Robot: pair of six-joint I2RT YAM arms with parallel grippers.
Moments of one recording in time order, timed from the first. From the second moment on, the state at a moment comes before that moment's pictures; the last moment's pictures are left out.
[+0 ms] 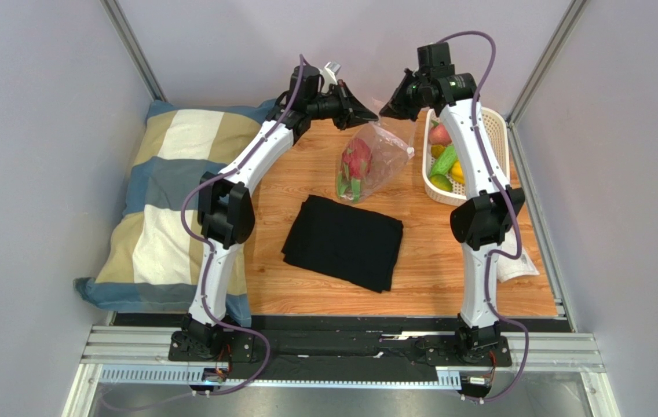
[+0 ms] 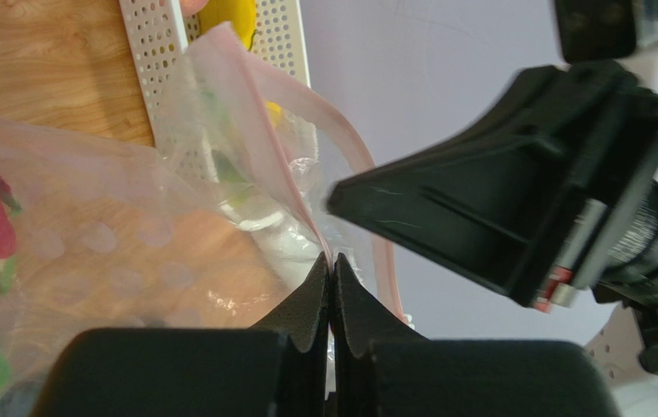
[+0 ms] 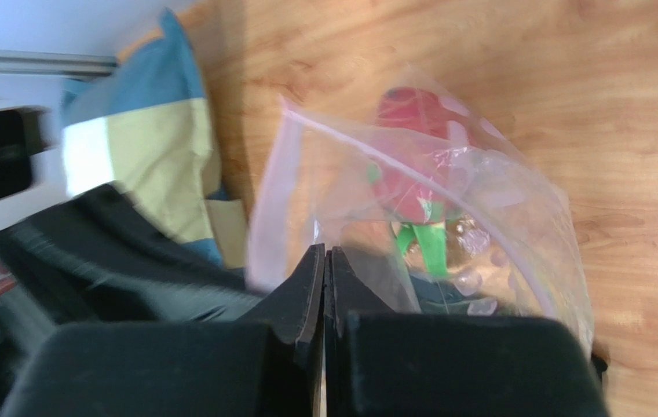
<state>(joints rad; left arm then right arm) -0.45 2.29 2.22 -0.20 0.72 -1.07 0.24 2.17 2.51 -1.02 -0.23 0.74</state>
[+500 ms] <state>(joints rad) -0.49 2.26 2.21 -0.22 0.72 -1.05 0.28 2.24 2.45 -1.17 -0.16 0.80</state>
